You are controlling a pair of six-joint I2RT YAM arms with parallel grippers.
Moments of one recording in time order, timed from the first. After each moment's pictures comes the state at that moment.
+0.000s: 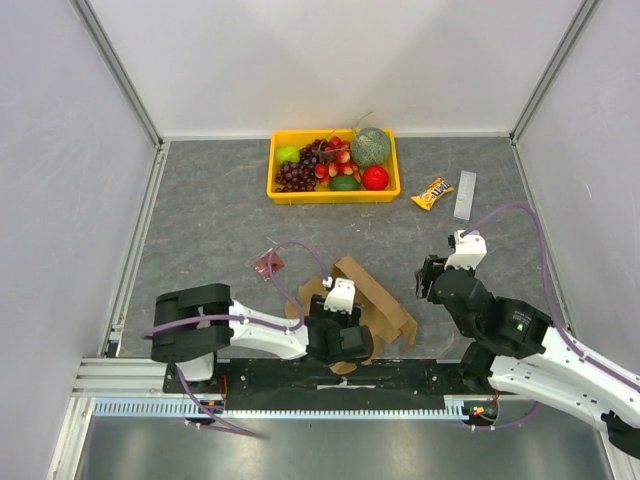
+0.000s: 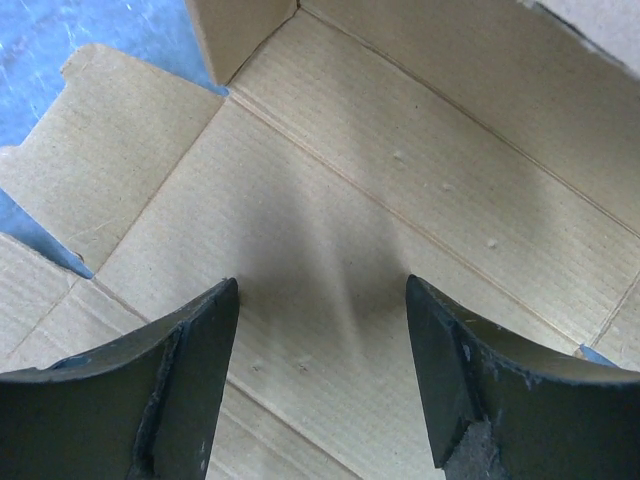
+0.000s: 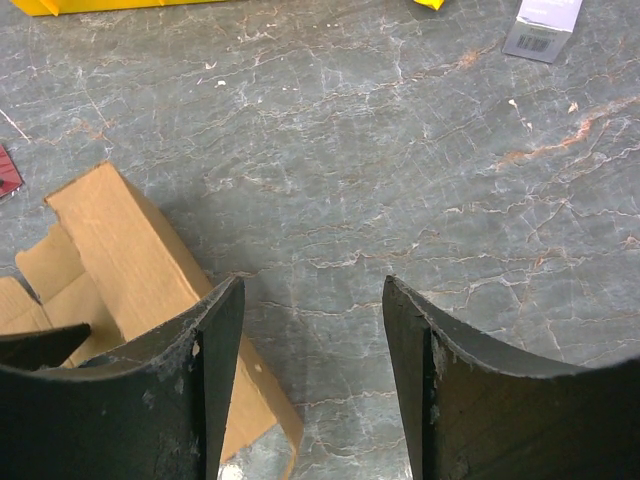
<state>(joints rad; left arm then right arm) -1.44 1.71 0.79 -0.21 -0.87 -1.03 0.98 0.59 0.68 -0.73 0.73 0.64</state>
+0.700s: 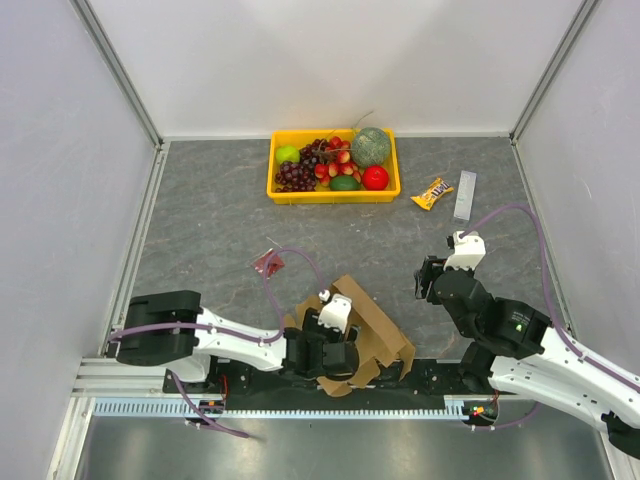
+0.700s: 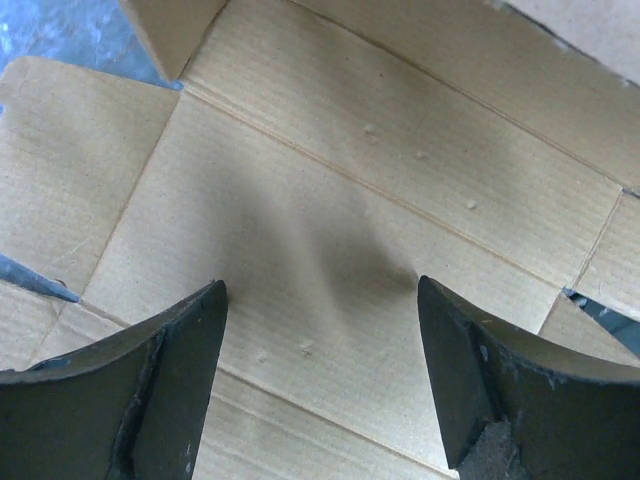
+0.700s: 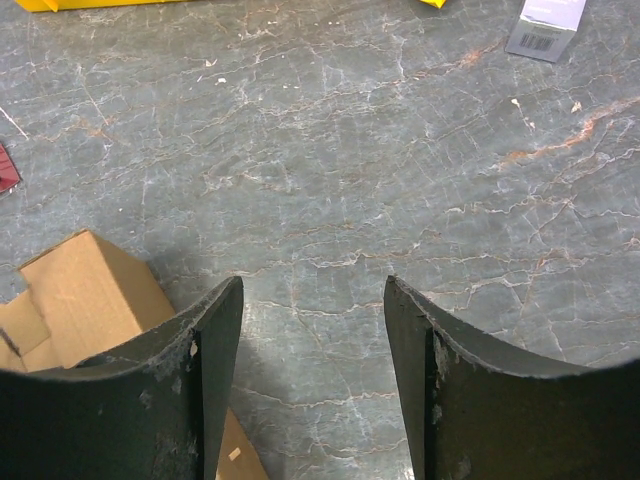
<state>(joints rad) -1.56 1.53 0.68 -0.25 -0.71 -1.01 0.98 0.58 0.66 -0.72 0.73 0.64</state>
